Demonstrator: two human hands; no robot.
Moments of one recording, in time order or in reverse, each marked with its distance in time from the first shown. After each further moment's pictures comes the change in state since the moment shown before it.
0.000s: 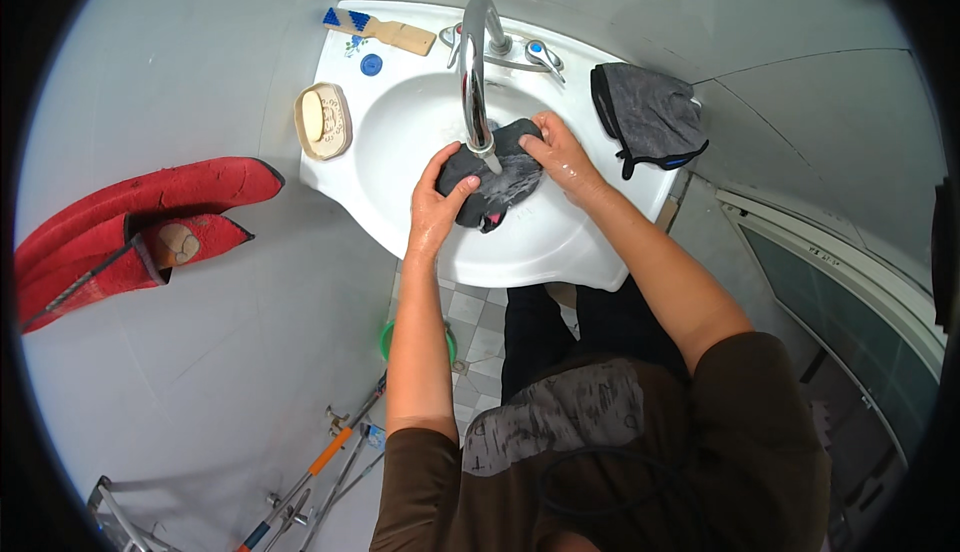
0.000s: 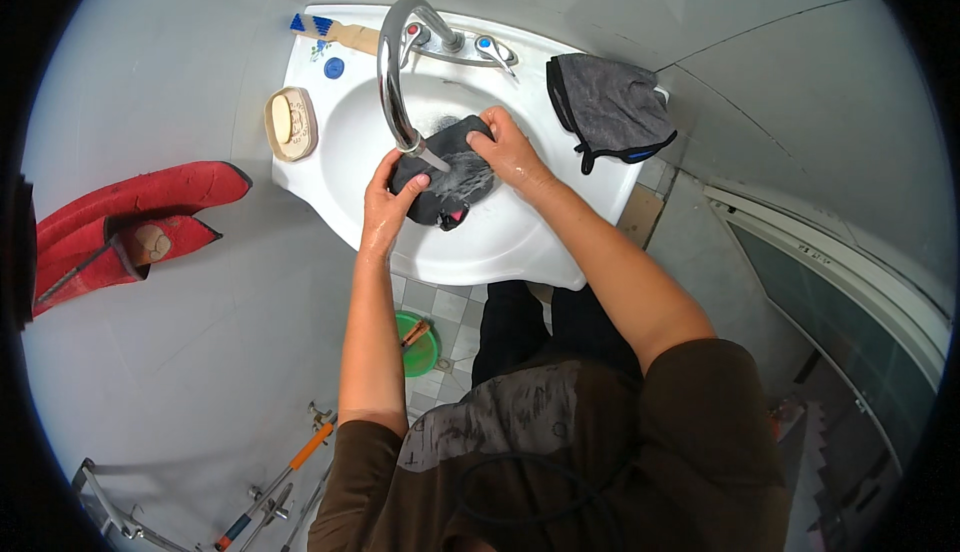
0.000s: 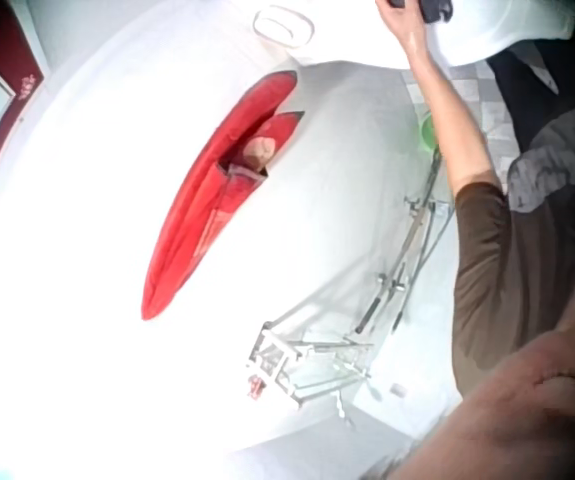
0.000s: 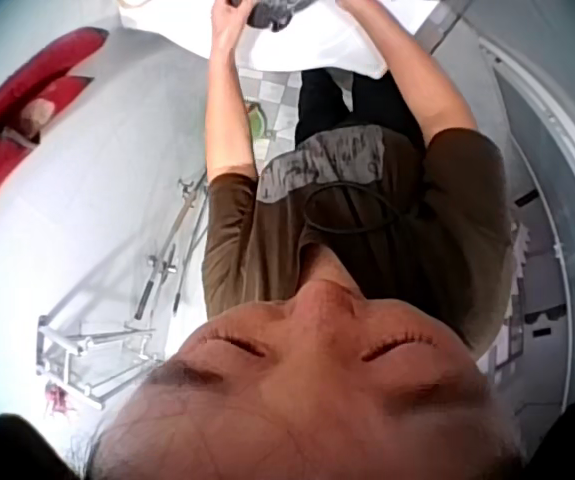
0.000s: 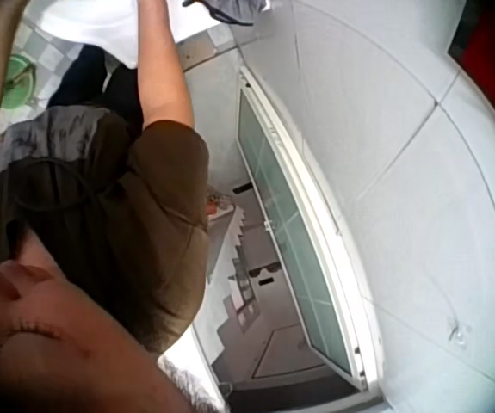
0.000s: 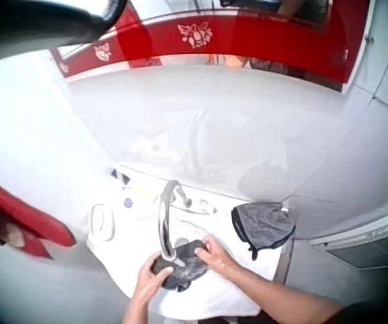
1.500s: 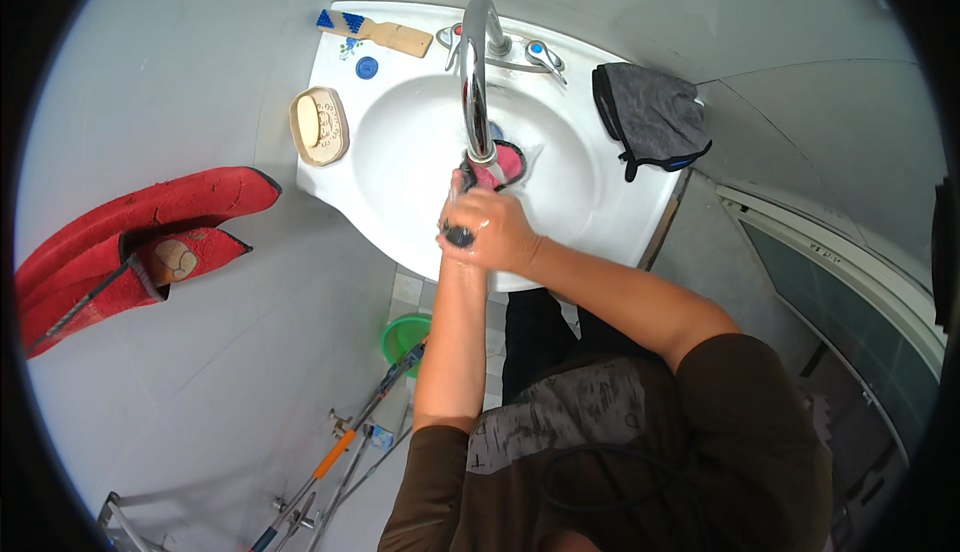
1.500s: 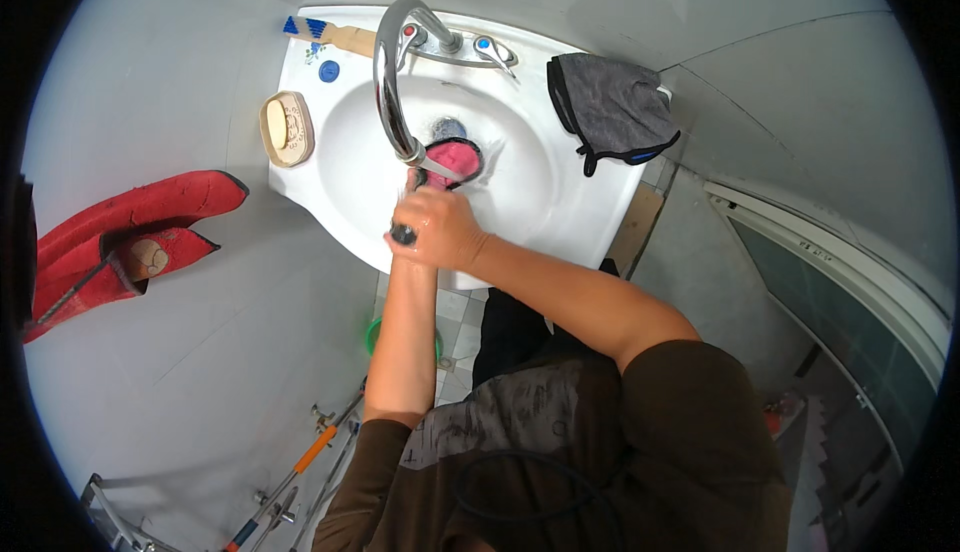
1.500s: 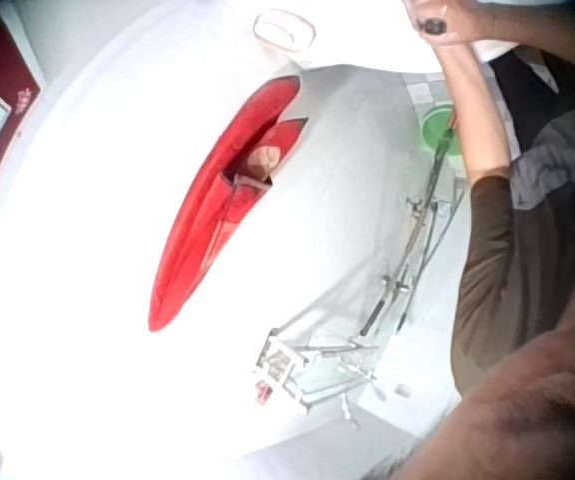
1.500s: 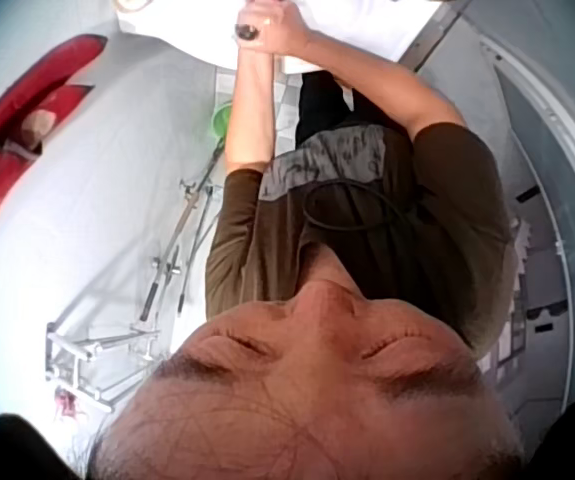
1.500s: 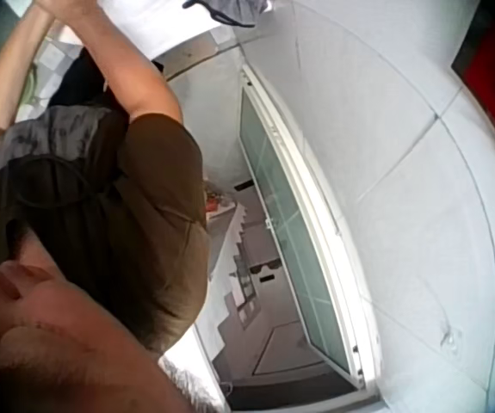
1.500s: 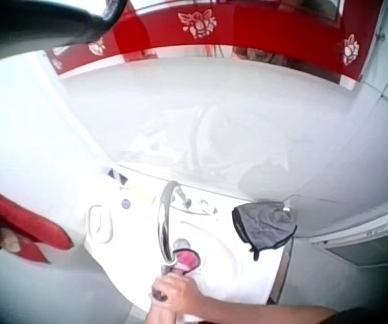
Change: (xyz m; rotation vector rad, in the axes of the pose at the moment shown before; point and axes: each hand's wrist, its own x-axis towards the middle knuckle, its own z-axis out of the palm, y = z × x) left_hand -0.010 -0.074 0.035 -0.990 -0.045 -0.267; right_hand -0.046 0.018 0.089 -0.776 -0.032 -0.727
